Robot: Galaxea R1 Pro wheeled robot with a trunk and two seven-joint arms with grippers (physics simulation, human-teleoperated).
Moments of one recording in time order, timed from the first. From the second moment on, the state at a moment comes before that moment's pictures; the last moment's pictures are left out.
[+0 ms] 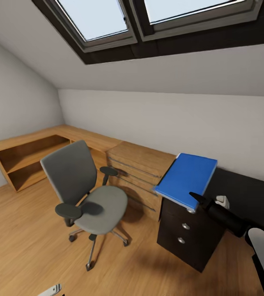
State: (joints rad) left arm -0.10 0.03 0.23 -0.70 0.25 0.06 0.08; right arm -0.30 -0.20 -0.27 -1.51 -1.04 0.81 0.20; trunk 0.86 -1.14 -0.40
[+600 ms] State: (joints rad) left arm -0.10 0.03 0.23 -0.65 0.25 0.06 0.08; right arm -0.30 -0.20 -0.31 -1.47 -1.04 0.81 0.20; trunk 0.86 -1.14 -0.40
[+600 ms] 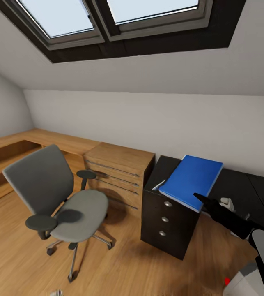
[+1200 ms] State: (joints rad) left arm -0.10 0.07 0.24 -0.21 0.17 -0.43 0.07; right arm -0.30 -0.19 -0.31 -1.46 -1.04 0.81 0.20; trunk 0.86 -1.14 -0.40
